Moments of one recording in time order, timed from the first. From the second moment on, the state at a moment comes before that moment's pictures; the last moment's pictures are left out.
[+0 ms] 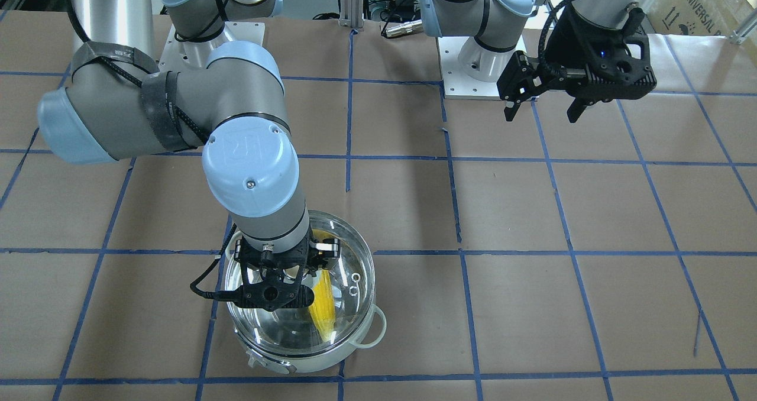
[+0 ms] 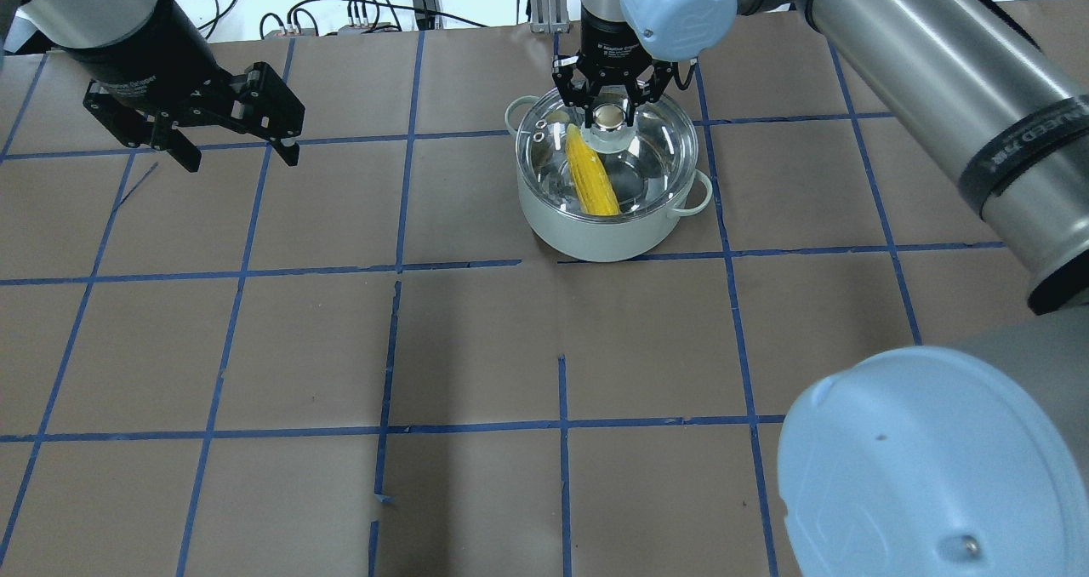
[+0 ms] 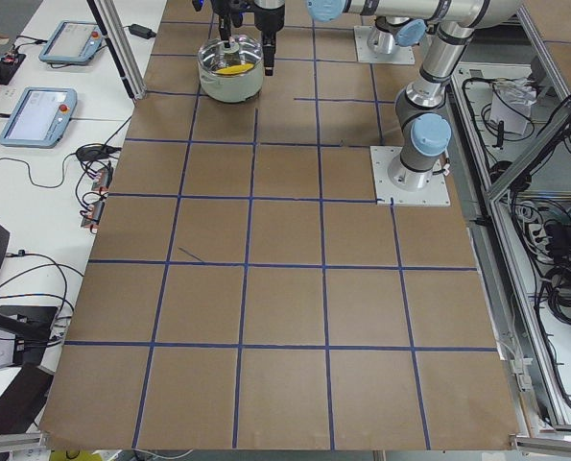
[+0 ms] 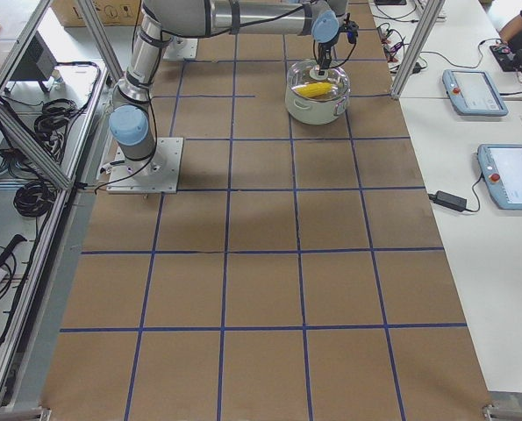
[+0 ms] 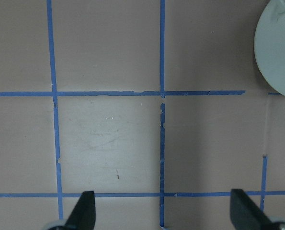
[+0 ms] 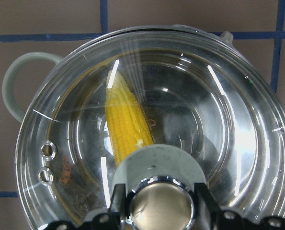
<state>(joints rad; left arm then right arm) -1.50 -1.54 -1.52 -1.63 1.56 0.06 1.81 -1.01 1.17 -1.71 -1.55 0.23</state>
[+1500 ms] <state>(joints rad) -1.50 -1.54 -1.52 -1.63 1.56 0.06 1.71 -1.17 1.12 -1.56 -1.56 0.15</state>
